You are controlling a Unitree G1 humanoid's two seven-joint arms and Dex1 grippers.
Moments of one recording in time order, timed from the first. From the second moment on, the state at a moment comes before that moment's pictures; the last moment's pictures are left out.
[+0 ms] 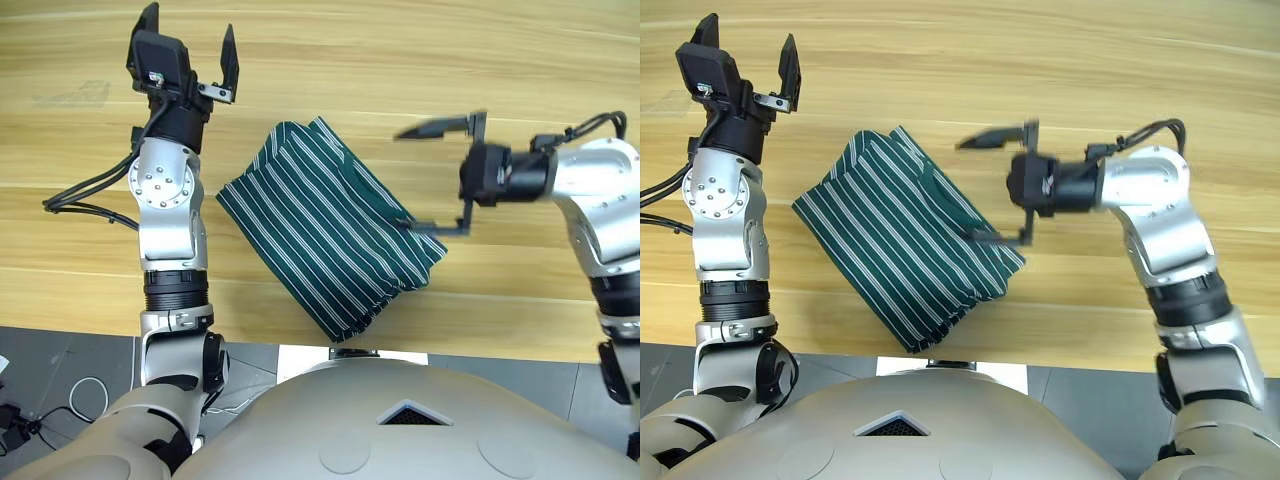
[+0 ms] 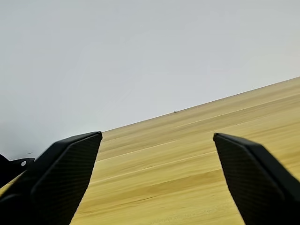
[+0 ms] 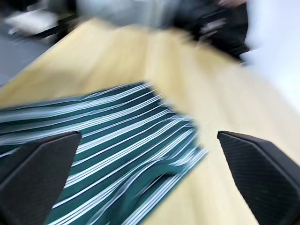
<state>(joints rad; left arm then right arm) -0.23 0.29 0.11 0.06 -0.05 -0.05 -0.17 -0.38 -0.58 0.32 -0.02 0.27 -0.04 1.00</state>
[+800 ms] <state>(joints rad) -0.21 0.22 0.12 -0.08 -0.08 -0.05 -0.16 -0.92 0.00 0.59 1.28 -0.46 -0.24 0.13</state>
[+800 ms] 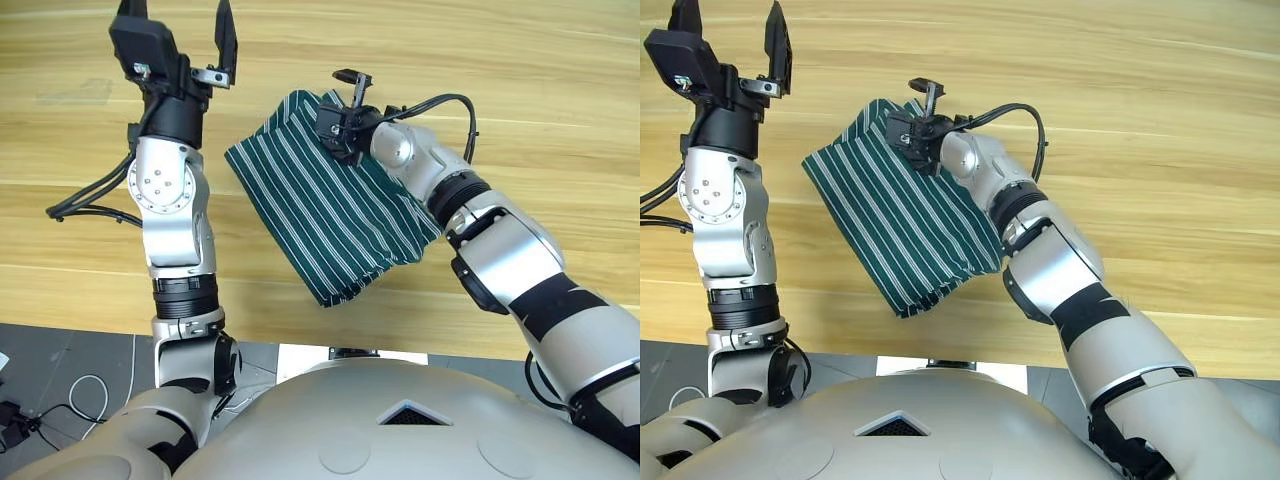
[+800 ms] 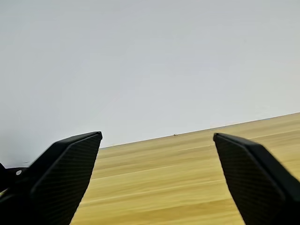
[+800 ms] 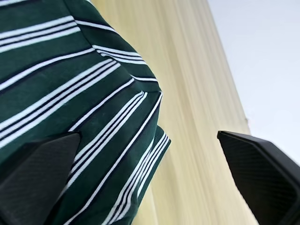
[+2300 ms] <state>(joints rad) 0.21 0.74 0.09 -0.37 0.23 -0.43 -0.55 -0.01 -0.65 -0.17 0.10 0.06 -0.69 0.42</state>
